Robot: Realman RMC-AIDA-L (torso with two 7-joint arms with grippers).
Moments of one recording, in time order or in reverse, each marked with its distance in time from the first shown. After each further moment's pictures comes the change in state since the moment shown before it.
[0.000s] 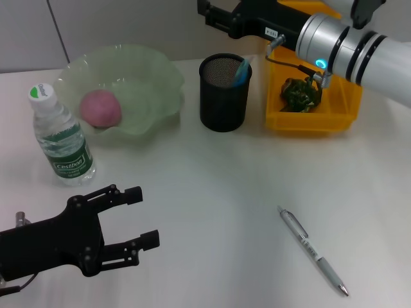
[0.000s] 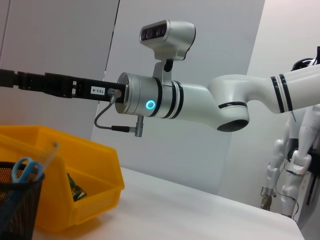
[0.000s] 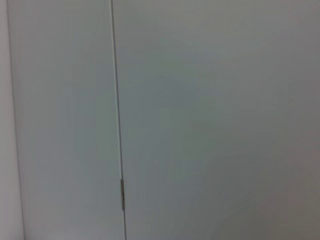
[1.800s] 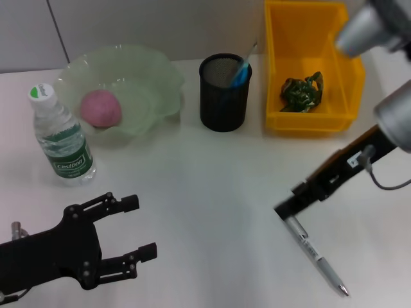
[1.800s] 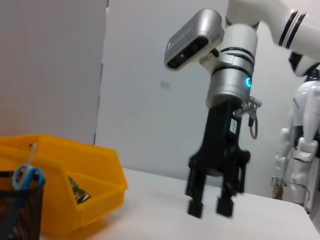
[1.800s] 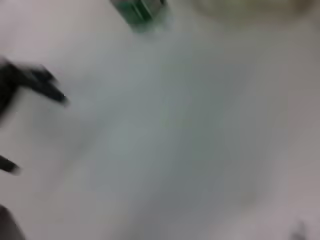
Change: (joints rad) left arm 0.036 -0.009 -0.008 -0.003 0.008 0.003 0.124; right arm -0.134 -0.009 -0.092 -0.911 -1.304 -0.992 1.554
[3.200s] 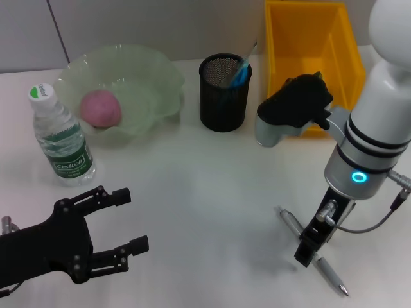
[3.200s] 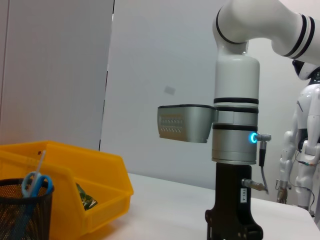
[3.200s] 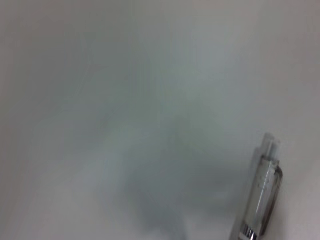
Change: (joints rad) left arm -0.005 0.012 -0.027 0.006 0.001 0.017 -0.009; right arm 0.058 0.012 -0.484 0.140 -0.183 0.150 0.316
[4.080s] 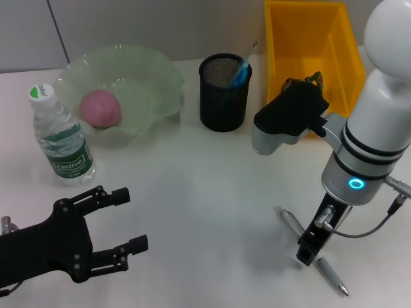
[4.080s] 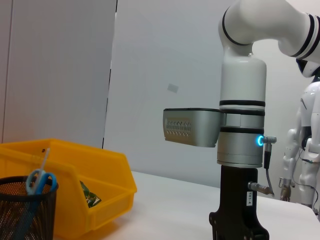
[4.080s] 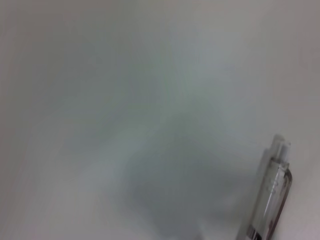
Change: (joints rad) left arm 0.001 0.000 0.000 -0.001 0.000 -0.008 0.004; right arm -0.010 0.003 -0.030 -0.002 0.001 0.023 -0.011
